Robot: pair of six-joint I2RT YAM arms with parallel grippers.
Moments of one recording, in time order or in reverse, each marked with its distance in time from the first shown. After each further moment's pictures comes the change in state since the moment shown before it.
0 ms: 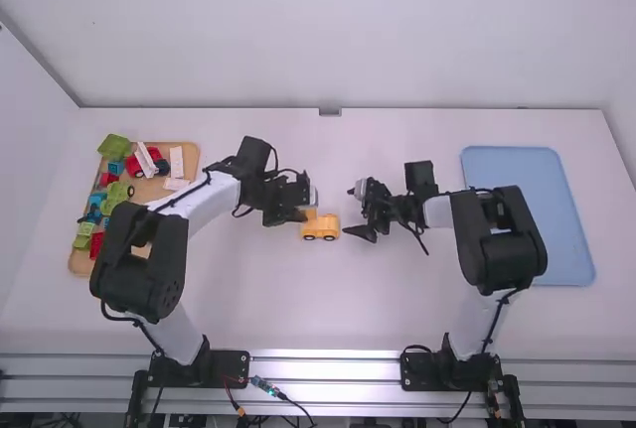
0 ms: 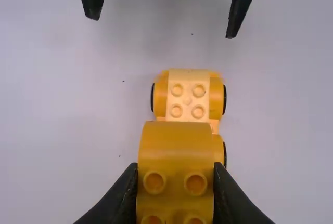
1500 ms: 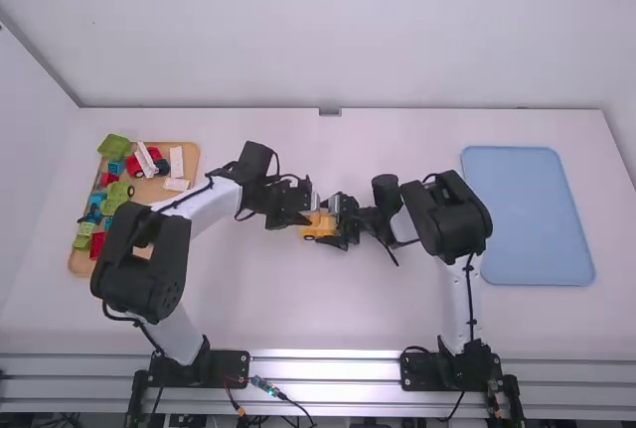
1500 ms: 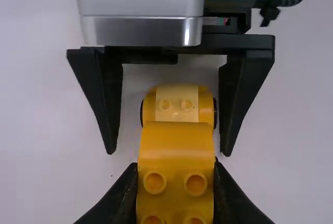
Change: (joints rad) left arm -0.012 -0.001 -0.050 0.087 0.046 0.022; right arm 0.171 0.307 0.001 0.612 -0.050 0.248
